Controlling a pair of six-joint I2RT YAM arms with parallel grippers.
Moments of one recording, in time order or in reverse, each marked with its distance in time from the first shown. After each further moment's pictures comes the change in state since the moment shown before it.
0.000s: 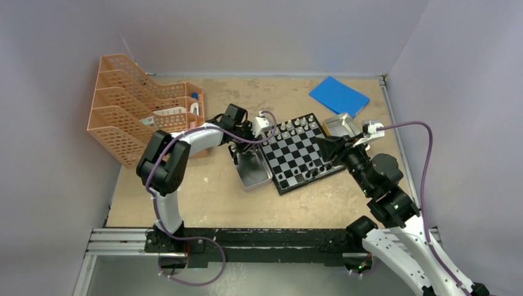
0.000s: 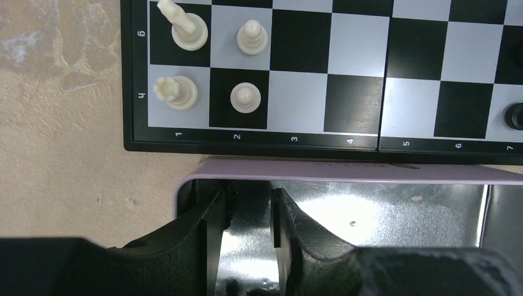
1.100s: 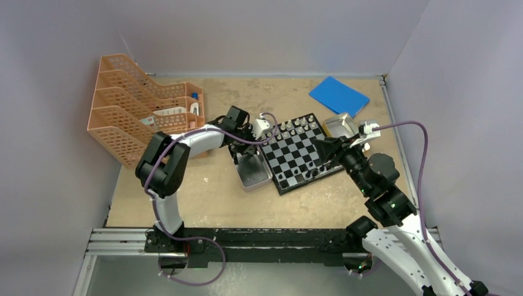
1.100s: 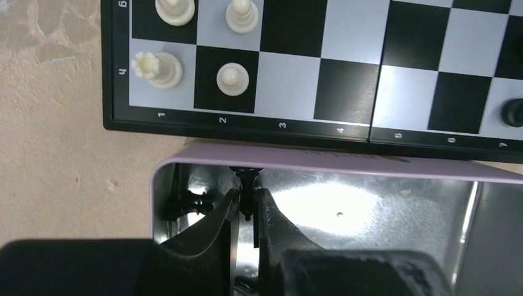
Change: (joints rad) left arm -0.026 -0.005 -0.012 -0.027 -0.057 -0.045; right arm 0.000 0.010 -0.028 0.022 -0.023 0.000
